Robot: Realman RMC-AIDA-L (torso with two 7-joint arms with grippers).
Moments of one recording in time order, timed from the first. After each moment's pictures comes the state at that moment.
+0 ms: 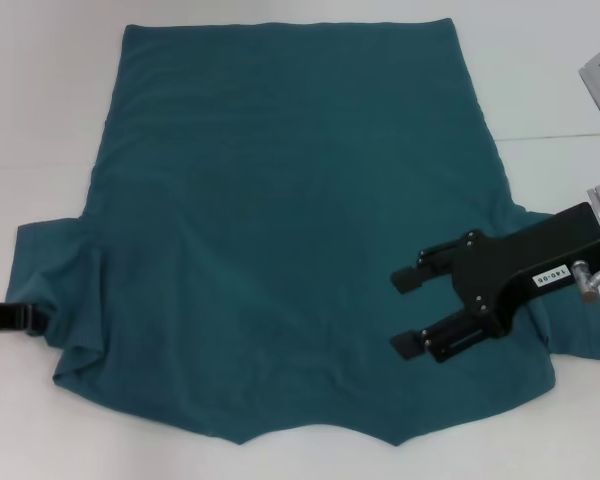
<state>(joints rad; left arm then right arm) -0.60 -2.12 0.71 0.94 2.70 1.15 -2.44 0.72 2.04 -0.78 -1.02 -2.27 -1.85 1.74</state>
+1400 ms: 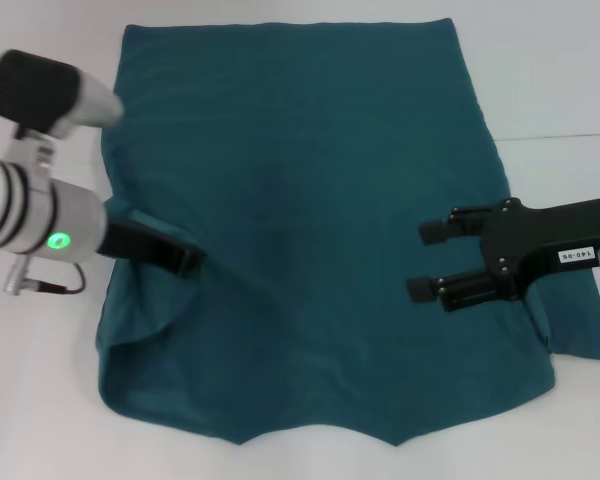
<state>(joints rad) -0.75 -2.13 1.06 0.99 2.51 1.20 -2.35 0.61 2.05 -0.70 -1.00 -2.14 -1.74 1.68</state>
